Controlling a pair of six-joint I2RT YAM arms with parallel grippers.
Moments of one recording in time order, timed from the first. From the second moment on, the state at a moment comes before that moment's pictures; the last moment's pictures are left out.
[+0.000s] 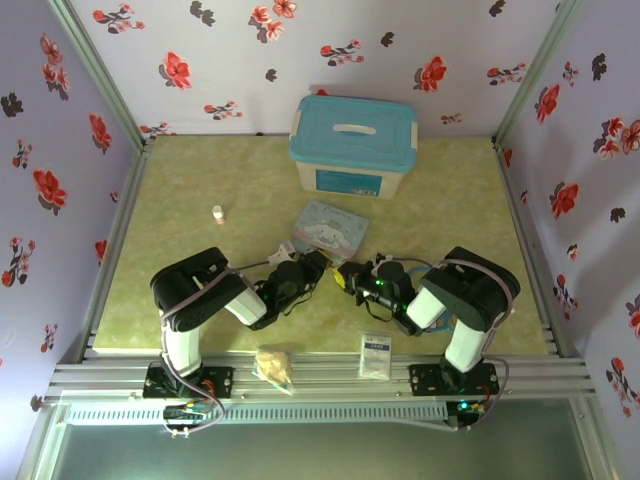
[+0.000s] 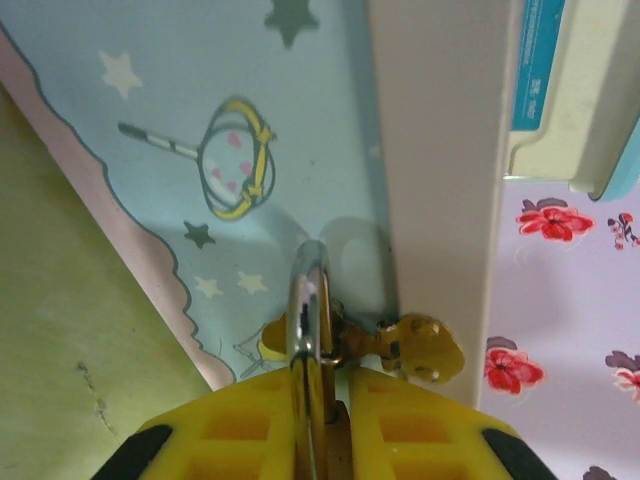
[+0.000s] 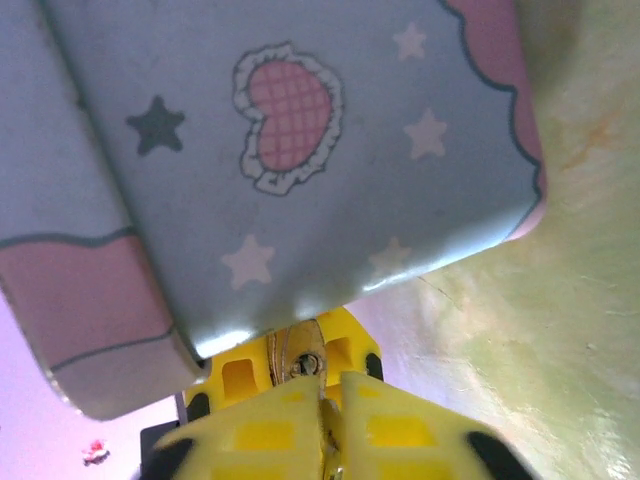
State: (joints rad) left arm -0.97 1.89 0.50 1.09 -0.23 -1.54; right arm 0.74 1.76 0.25 1.21 -0.21 1.74
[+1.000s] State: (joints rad) left arm -0.98 1.90 0.50 1.14 -0.15 -1.54; right arm 0.73 1.46 0.17 0.97 -0.24 1.58
